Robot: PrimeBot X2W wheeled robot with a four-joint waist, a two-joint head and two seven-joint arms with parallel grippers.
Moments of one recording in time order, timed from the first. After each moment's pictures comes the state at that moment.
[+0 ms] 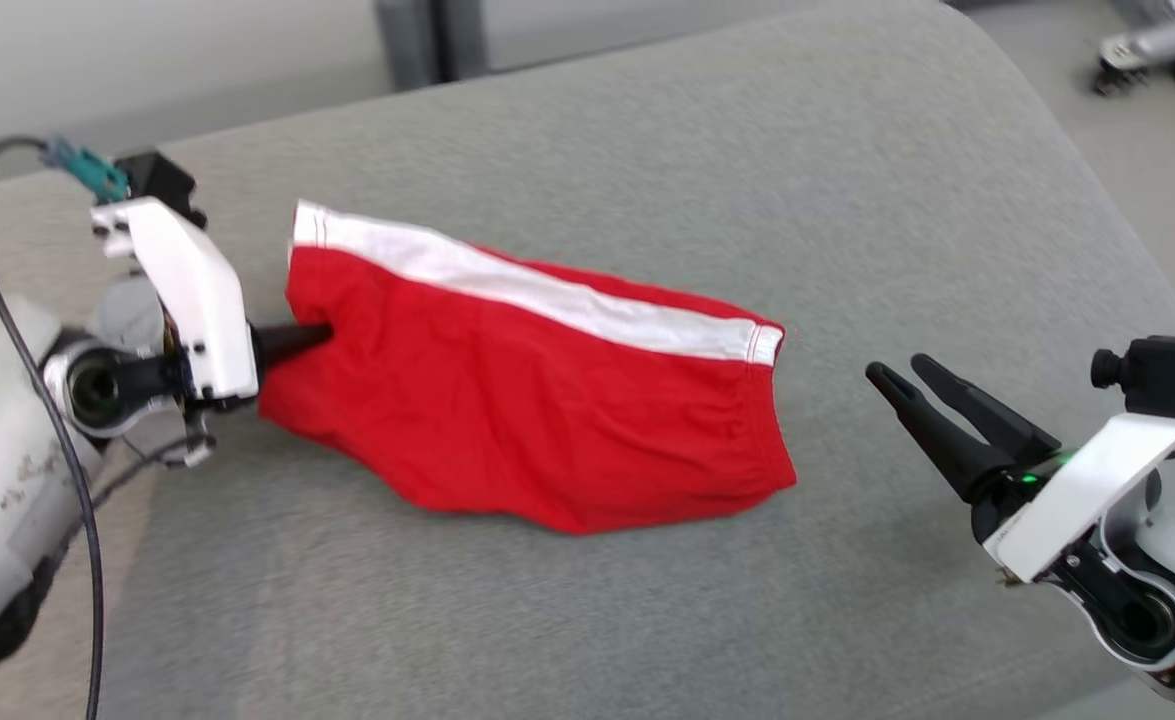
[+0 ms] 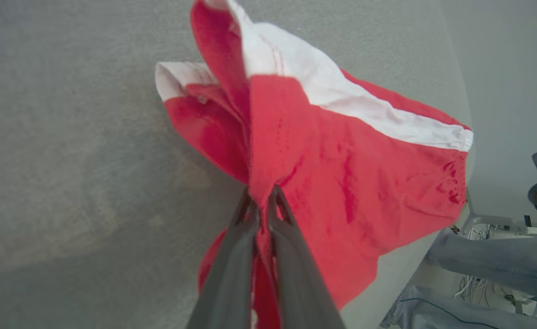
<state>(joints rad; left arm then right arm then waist) -1.02 0.53 -1.03 0.71 -1.54 -0.12 0.68 -0.66 -0.72 1.05 0.15 1.48 0.13 -0.24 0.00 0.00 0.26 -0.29</state>
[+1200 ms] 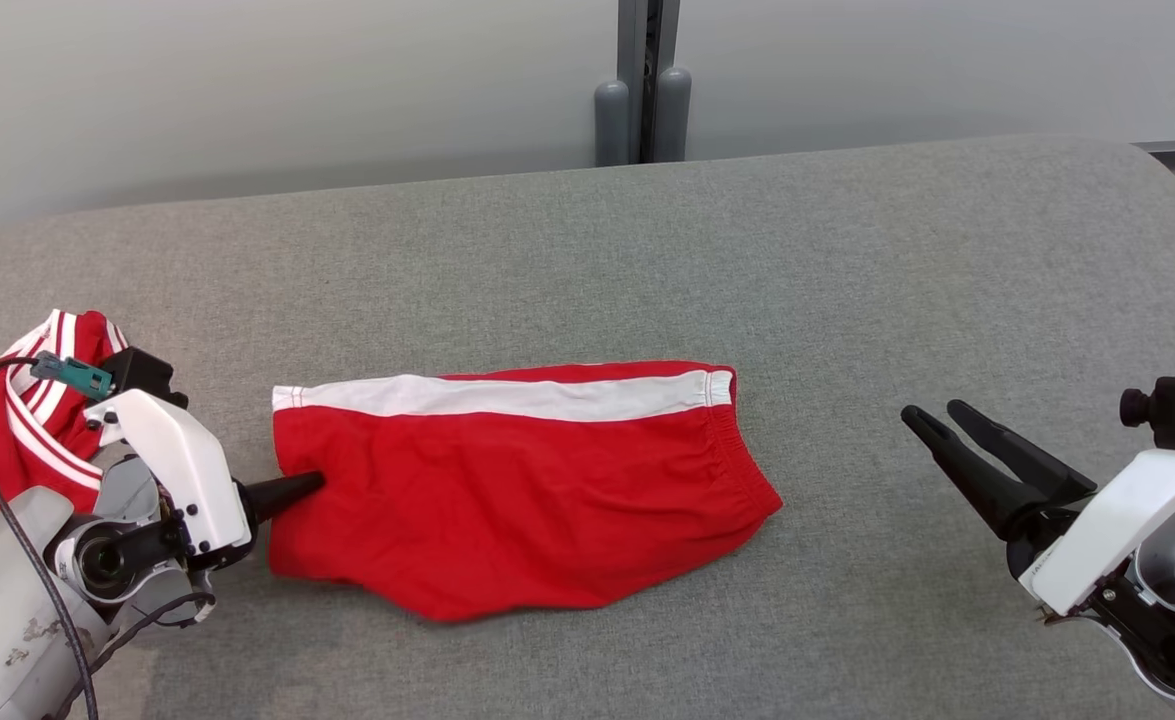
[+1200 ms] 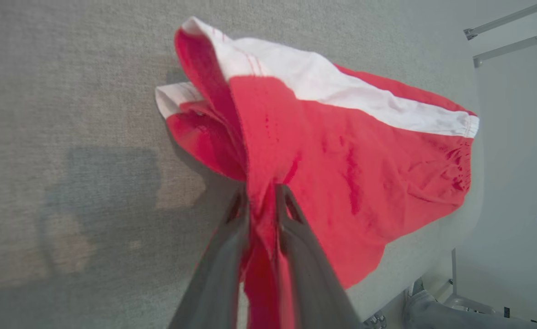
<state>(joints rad) -0.72 0.57 -0.98 0.67 -1.64 -0.10 0.54 -0.58 -0.78 1.04 0.15 1.50 0.13 -0.21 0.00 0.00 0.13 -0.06</state>
